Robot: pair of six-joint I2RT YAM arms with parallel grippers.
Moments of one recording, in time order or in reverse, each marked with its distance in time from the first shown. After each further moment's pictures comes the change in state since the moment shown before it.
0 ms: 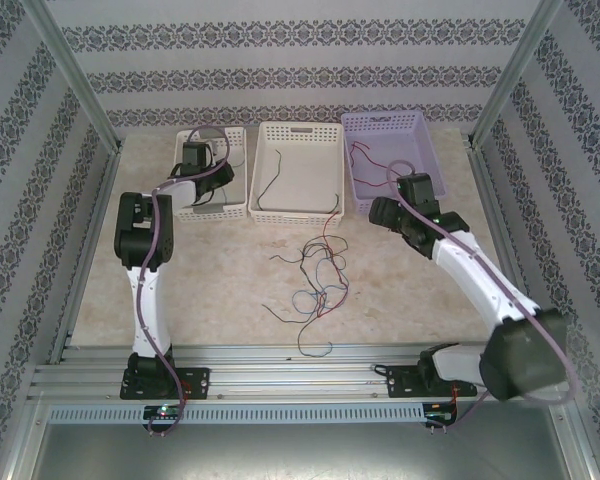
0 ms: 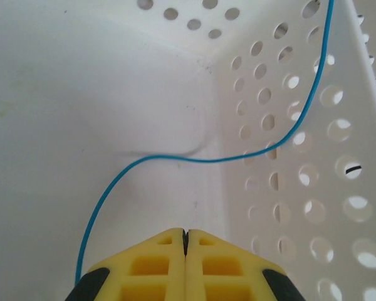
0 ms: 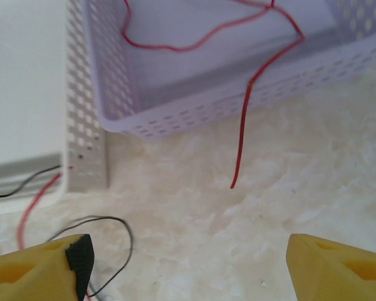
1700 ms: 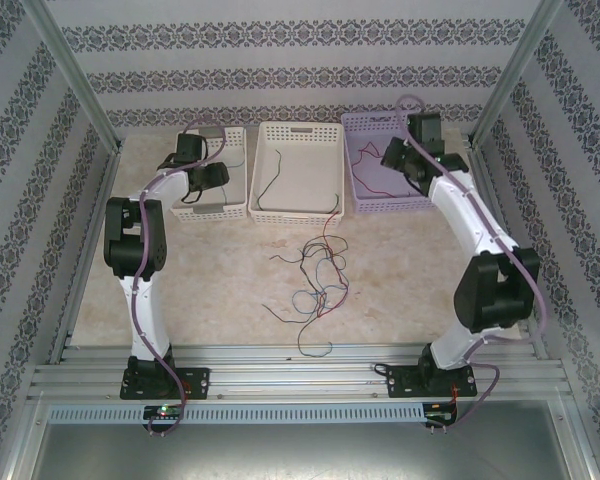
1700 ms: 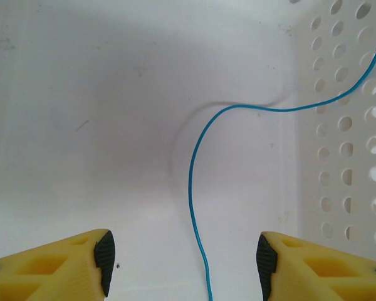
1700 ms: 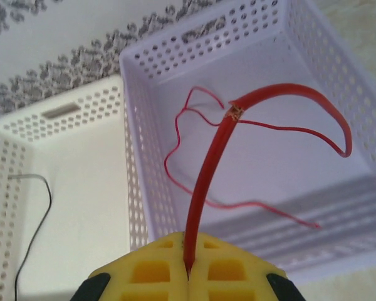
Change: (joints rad) left arm -0.003 -0.130 0.040 -0.374 -0.220 0.153; right arm -0.126 0.379 0.542 0.024 -0.089 -0.023
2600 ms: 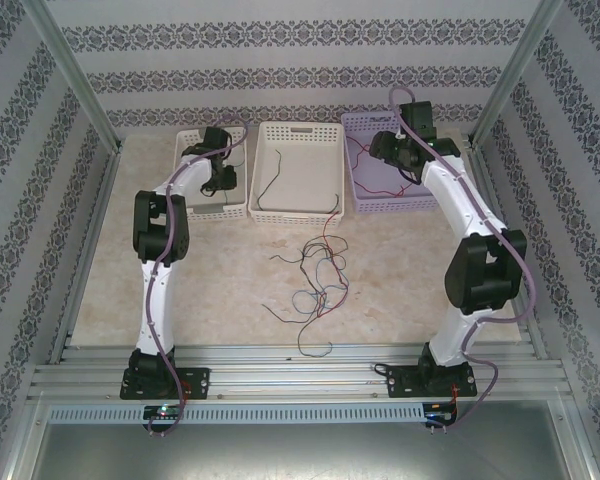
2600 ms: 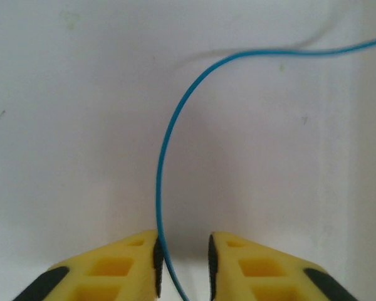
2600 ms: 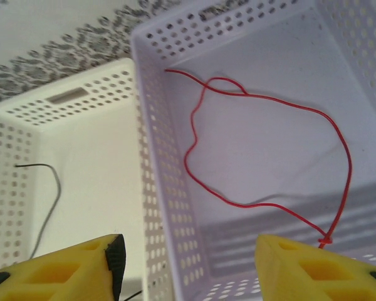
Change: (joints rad) left arm -0.081 0.285 0.430 -0.396 -0.148 0.072; right arm 0.027 0.085 0.129 -0.103 -0.050 -0.001
